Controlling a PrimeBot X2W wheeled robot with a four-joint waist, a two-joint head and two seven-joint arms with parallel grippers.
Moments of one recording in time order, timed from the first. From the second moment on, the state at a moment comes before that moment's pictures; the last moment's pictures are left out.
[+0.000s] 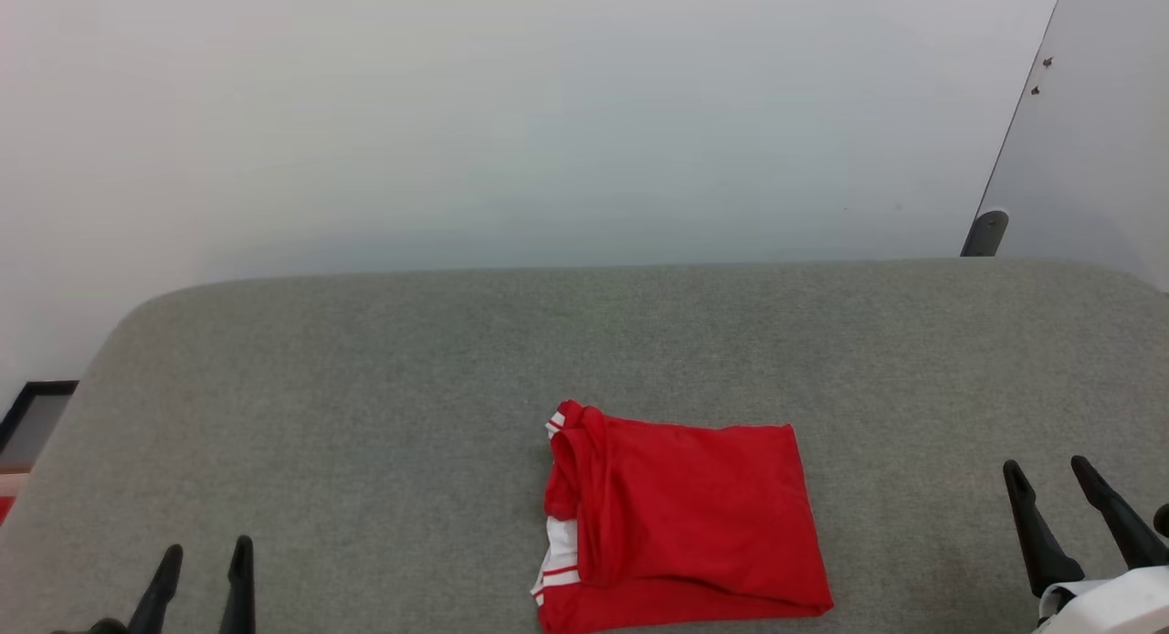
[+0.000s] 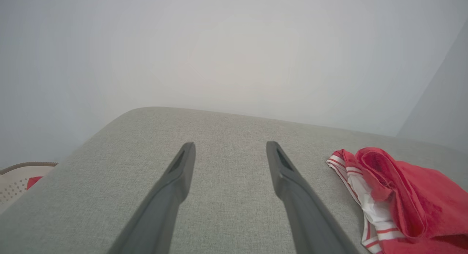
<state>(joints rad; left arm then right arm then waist) 0.16 0.33 0.06 0.16 -0.48 -0.10 -0.26 0.01 -0.34 0.04 0.15 0.43 0.13 -0.09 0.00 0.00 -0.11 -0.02</state>
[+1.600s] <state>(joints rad) 0.12 0.28 -0.01 0.15 -0.49 -0.08 -0.23 -0.18 -0.32 0.06 0.37 0.42 0.13 0.61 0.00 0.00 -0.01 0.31</state>
